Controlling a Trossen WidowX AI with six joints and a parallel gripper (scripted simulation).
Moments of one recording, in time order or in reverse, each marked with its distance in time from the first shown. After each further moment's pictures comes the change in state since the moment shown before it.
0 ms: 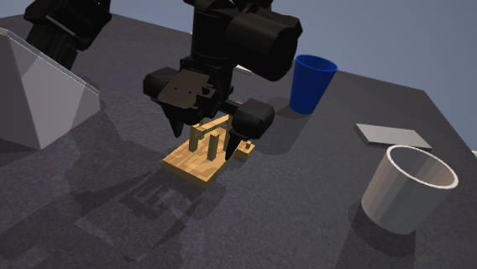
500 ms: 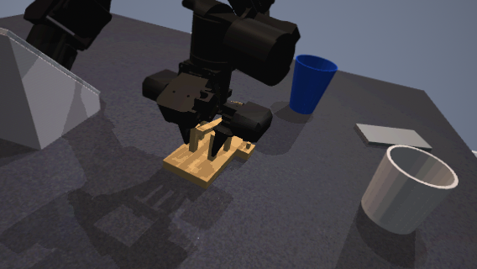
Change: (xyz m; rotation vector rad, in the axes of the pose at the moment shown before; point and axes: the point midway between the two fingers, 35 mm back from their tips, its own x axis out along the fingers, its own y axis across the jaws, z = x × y) arm 0.005 -0.002 0.000 0.005 0.000 -0.007
